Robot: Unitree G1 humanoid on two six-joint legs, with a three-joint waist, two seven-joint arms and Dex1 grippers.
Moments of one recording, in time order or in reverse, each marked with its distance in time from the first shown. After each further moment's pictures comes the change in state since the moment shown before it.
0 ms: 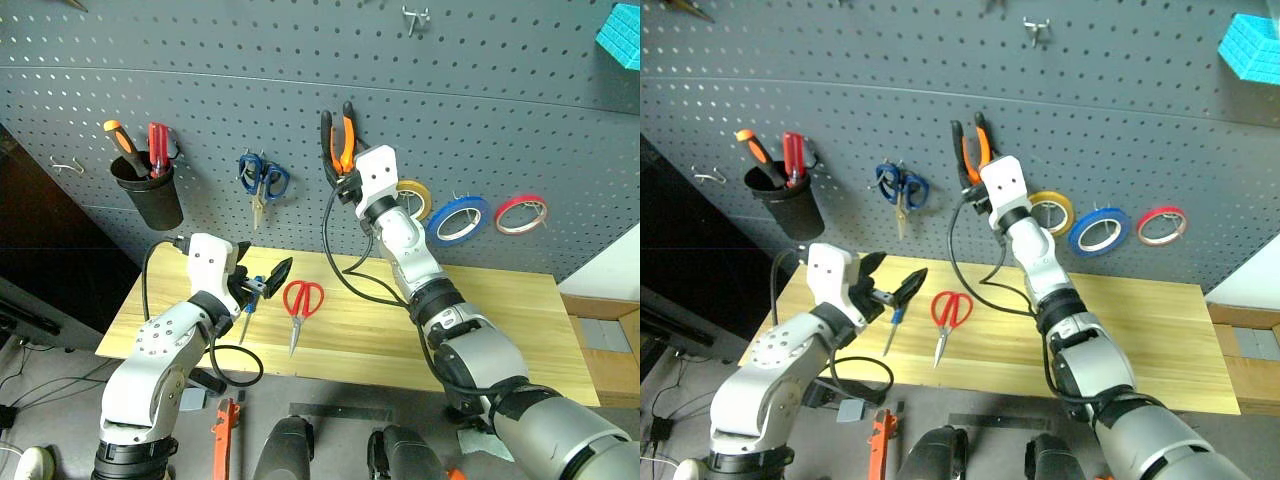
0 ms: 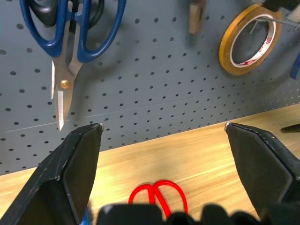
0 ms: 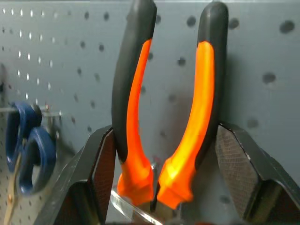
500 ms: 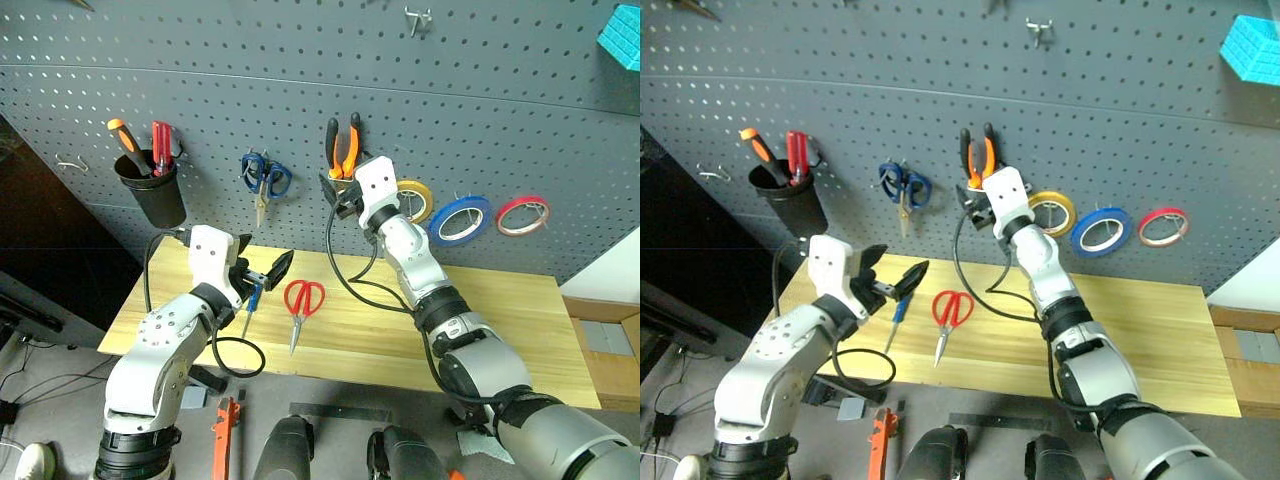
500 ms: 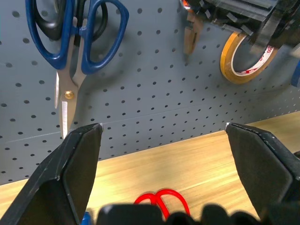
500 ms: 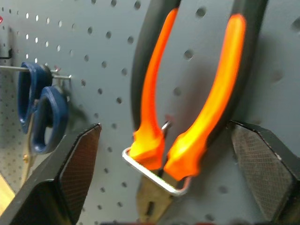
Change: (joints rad) left arm -0.053 -0.009 -0.014 0.048 0.005 -0.011 -0.004; right arm 0.076 -0.038 0.020 -0.140 -0.023 0.131 0.029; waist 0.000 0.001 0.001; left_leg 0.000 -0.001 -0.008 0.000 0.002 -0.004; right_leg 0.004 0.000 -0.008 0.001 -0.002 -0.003
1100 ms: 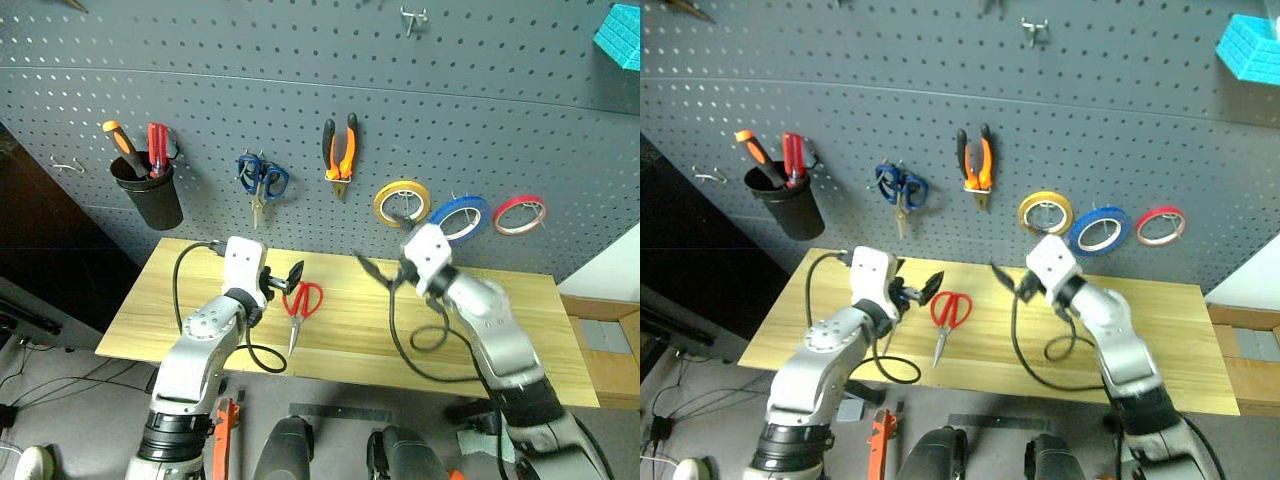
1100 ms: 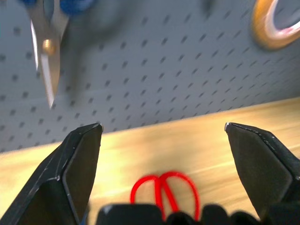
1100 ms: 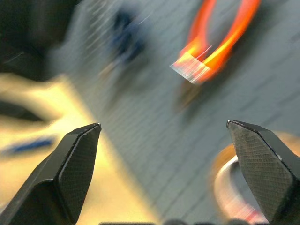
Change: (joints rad) left arm -0.055 -0.113 -0.142 0.197 0.216 0.002 0.165; right arm 0.679 -0.348 0.111 -0.963 0.116 0.465 0.417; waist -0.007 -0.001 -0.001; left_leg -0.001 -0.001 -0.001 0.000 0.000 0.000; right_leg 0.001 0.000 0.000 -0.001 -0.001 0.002
